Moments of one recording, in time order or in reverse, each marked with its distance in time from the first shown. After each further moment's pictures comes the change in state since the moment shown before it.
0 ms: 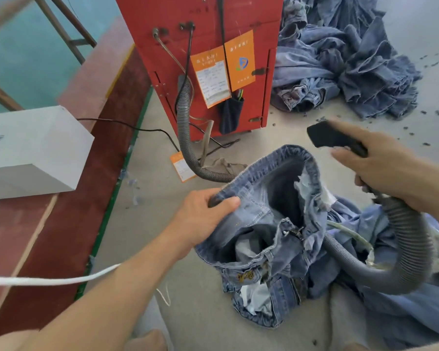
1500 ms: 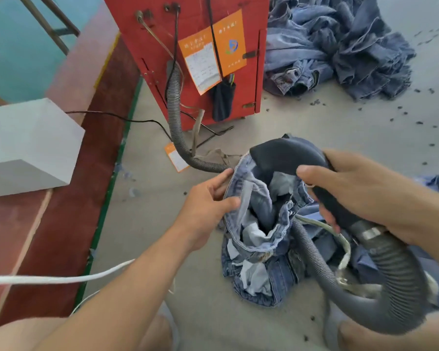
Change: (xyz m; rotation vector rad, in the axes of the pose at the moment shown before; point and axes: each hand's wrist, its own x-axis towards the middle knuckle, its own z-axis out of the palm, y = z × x) left_hand 0.002 -0.013 0.026 -0.390 -0.119 -0.019; right_hand -0.058 -0.029 0.044 0.311 -0.263 0.157
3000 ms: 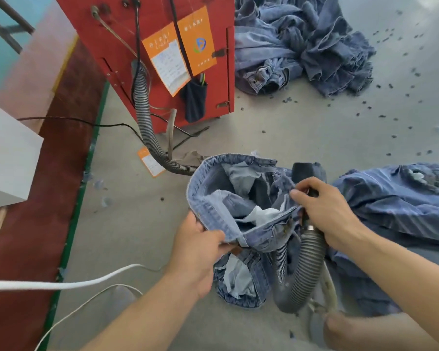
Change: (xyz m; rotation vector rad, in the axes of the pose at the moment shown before) left_hand -0.036 -0.010 0.051 -0.252 0.209 -0.236; right_hand 0.051 0.119 0.015 0.193 0.455 0.151
